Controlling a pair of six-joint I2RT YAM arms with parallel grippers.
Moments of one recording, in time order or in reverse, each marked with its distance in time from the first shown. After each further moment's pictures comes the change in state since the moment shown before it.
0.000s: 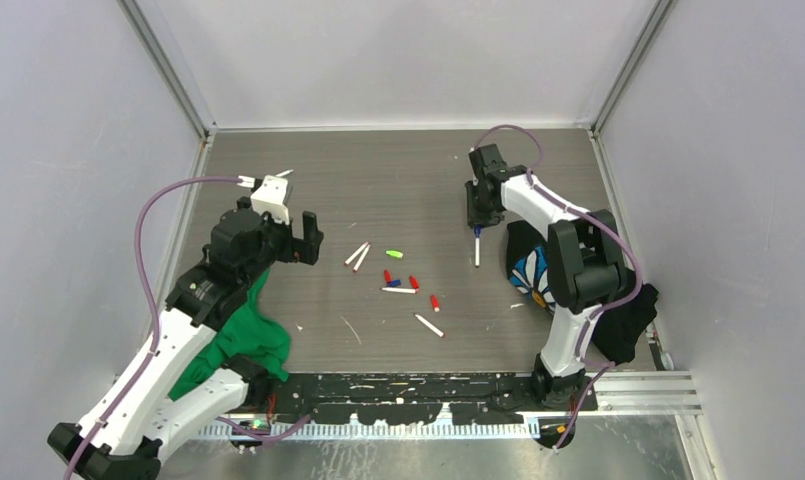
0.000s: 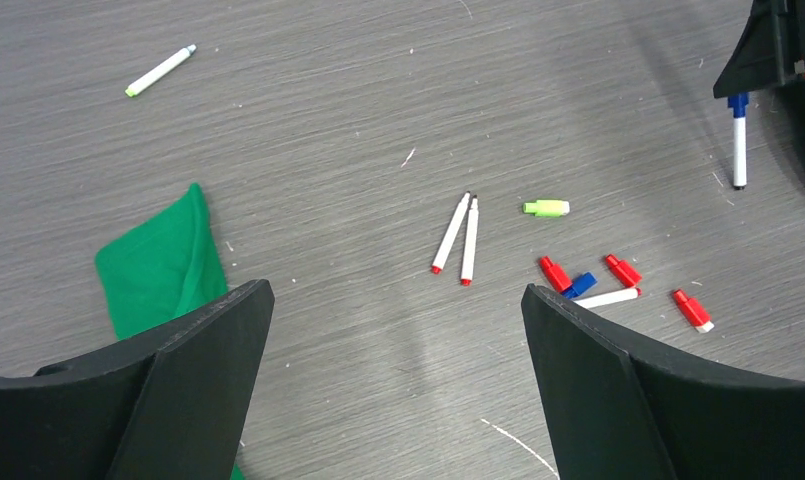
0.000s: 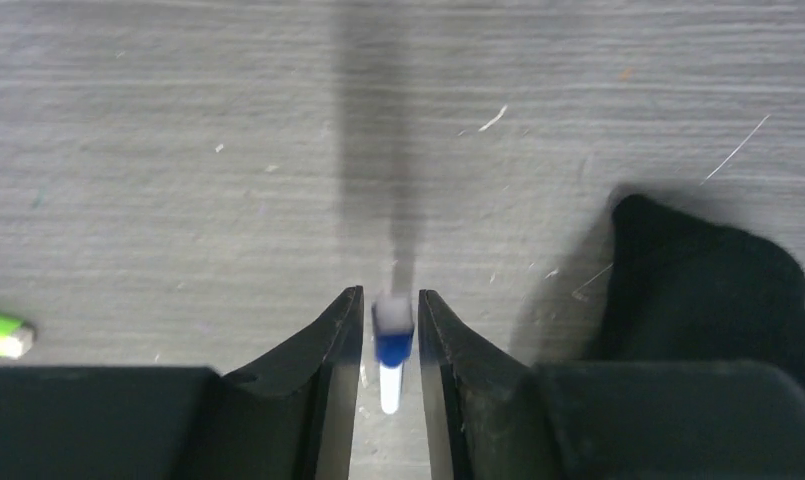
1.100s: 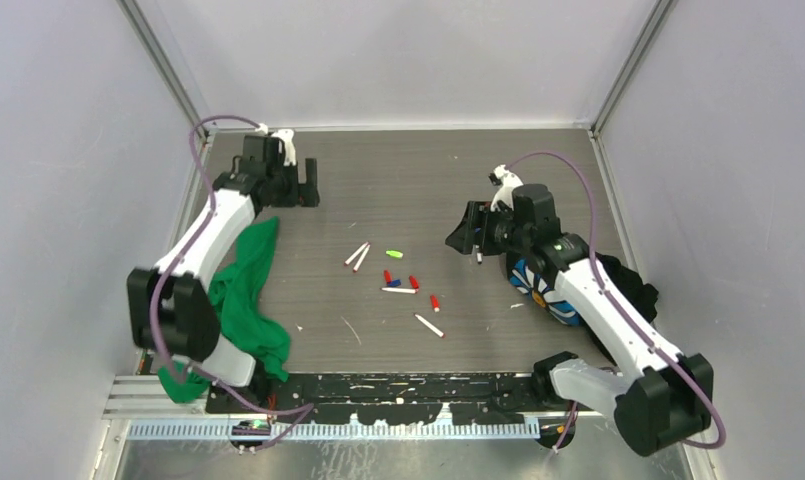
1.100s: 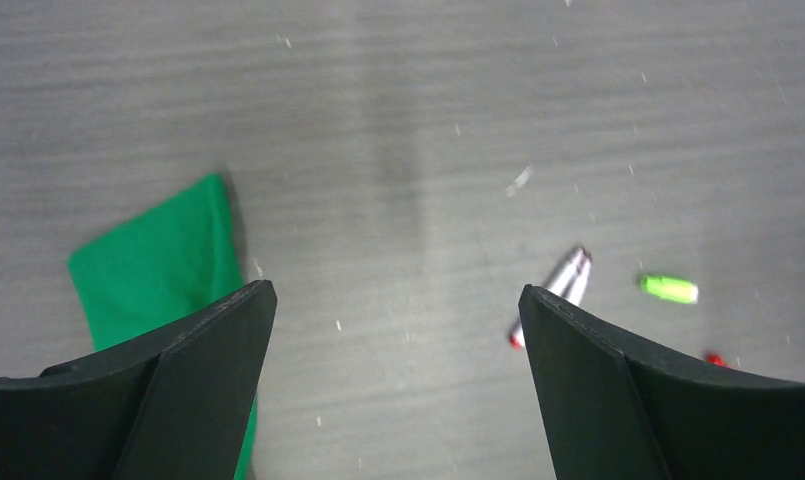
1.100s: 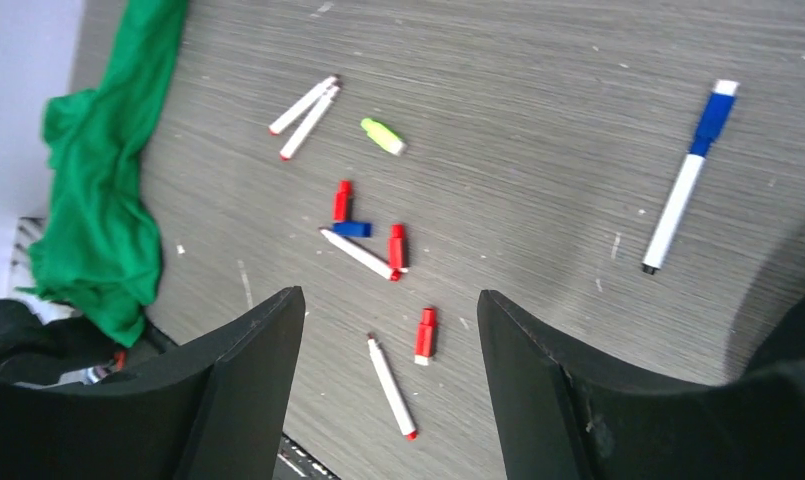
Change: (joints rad) left arm 0.294 0.667 0.323 -0.046 0.182 -0.016; right arm 0.030 -0.715 -0.463 0.232 -0.411 0.117
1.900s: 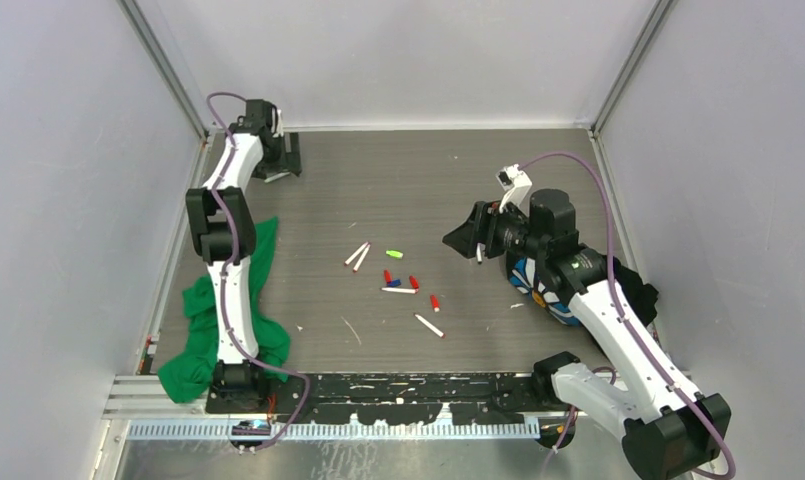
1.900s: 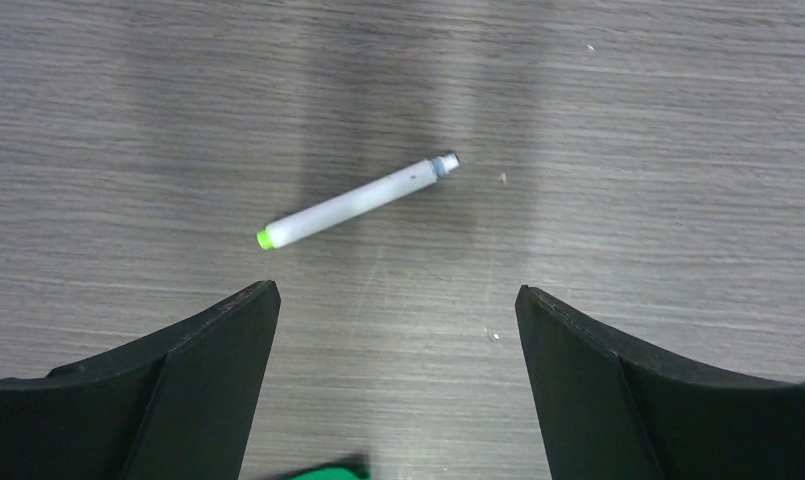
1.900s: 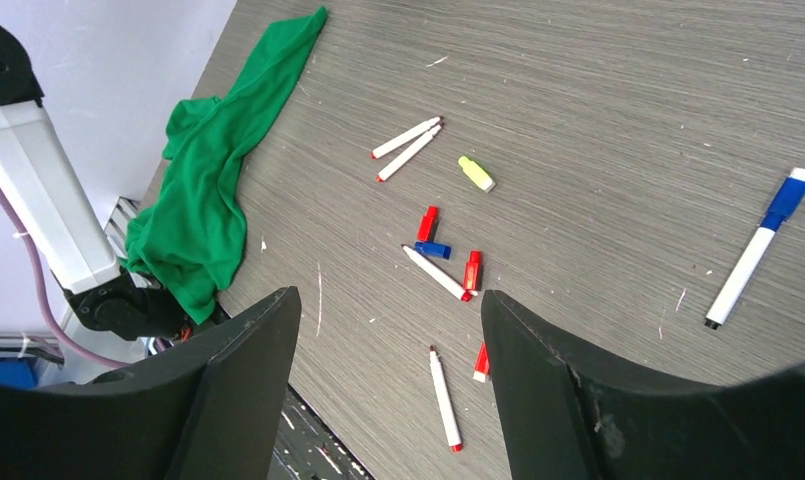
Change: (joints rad) left arm 0.201 0.930 0.937 -0.235 -0.051 0.053; right arm 0.000 -0.178 -0.019 0.061 -0.142 0.019
